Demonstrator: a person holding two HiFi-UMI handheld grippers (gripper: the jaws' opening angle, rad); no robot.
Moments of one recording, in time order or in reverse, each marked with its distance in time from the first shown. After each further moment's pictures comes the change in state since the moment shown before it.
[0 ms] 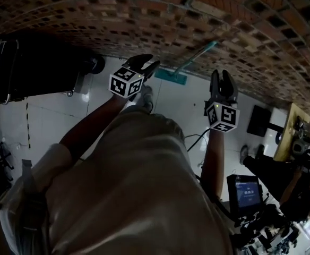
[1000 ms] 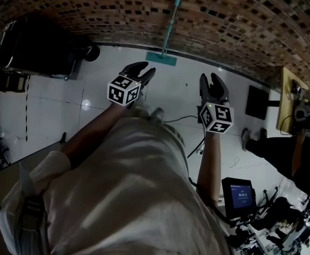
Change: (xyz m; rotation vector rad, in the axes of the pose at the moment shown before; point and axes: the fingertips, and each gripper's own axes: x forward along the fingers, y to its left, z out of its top) left arm -0.101 -0.310 -0.133 0.053 -0.008 0.033; right arm -0.341 -0.025 -0.065 0.105 0.092 0.063
